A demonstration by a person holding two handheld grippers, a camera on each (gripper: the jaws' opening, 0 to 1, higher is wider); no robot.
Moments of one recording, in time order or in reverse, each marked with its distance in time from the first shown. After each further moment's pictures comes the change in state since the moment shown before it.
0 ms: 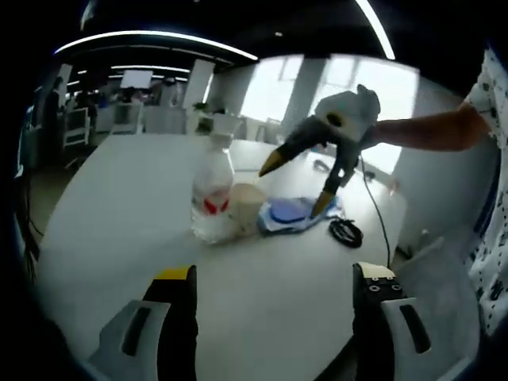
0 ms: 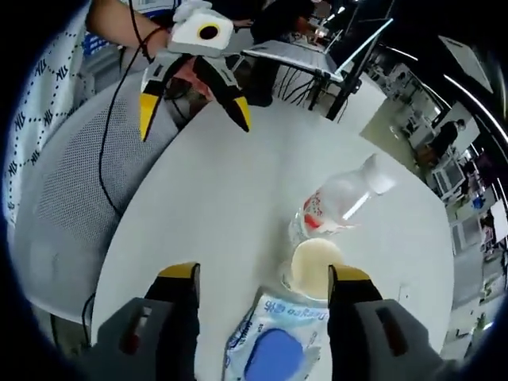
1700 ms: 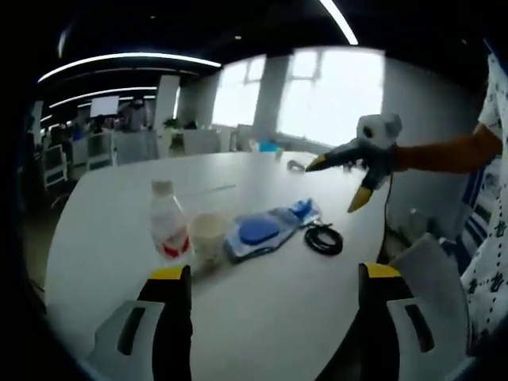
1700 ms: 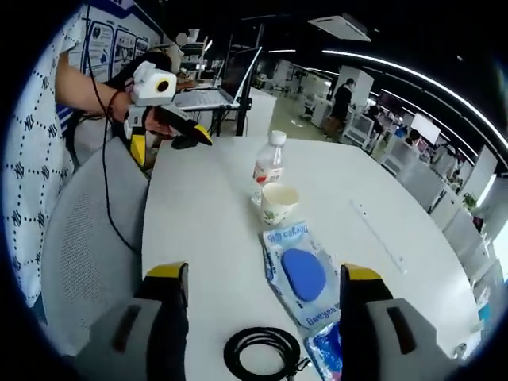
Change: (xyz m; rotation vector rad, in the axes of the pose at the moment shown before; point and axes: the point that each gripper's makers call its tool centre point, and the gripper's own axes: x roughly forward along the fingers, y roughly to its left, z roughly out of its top) left arm 0.016 -0.057 0.033 0.163 -0.009 -0.092; right arm -0.135 0.073 -0.074 0.497 -0.179 -0.383
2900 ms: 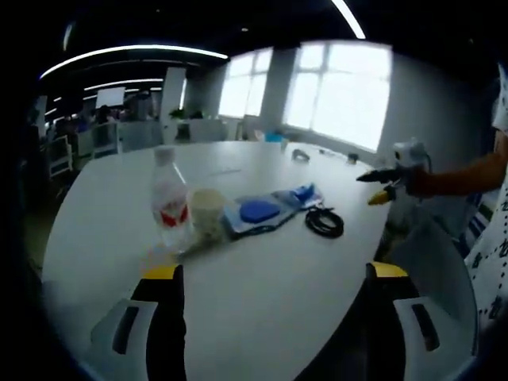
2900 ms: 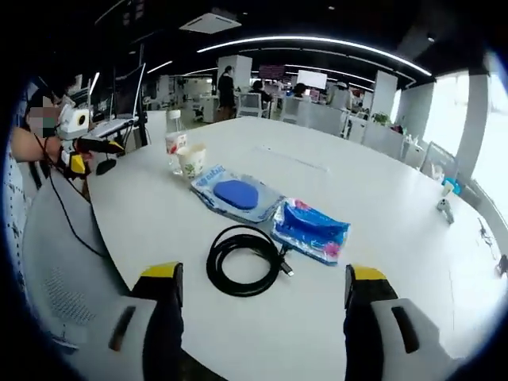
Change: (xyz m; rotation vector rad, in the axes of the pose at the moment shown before) left arm -0.004 -0.006 -0.040 -0.029 0.042 0.044; right arm -0.084 -0.007 -0.147 0.466 -0.016 -0.487
